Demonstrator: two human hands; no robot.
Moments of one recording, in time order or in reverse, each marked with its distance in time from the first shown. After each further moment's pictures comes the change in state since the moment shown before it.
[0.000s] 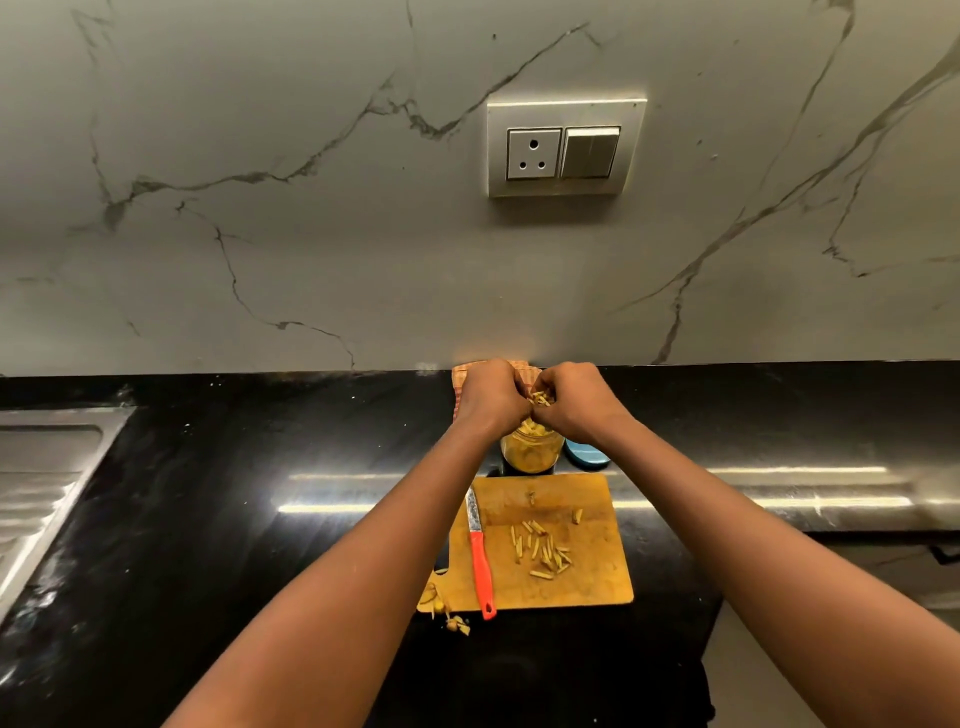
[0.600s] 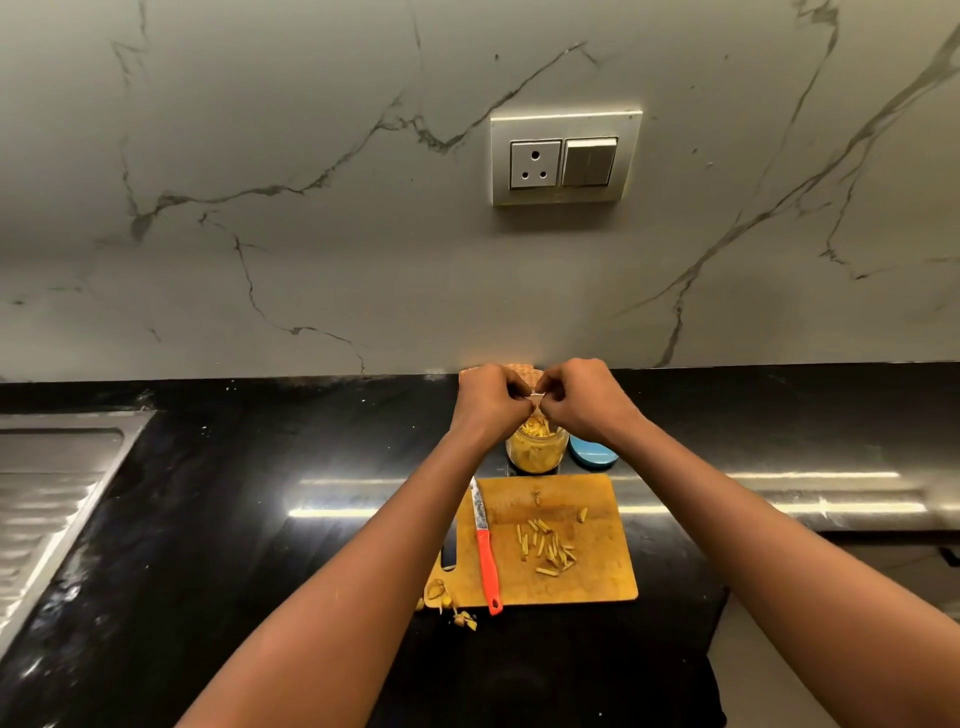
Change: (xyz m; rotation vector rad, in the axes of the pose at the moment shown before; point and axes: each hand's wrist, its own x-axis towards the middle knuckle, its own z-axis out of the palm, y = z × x) left_hand -0.020 -0.006 -0.009 -0.114 0.083 0.081; right_hand -0.009 -0.005 -0.010 0.007 0.045 -0.043
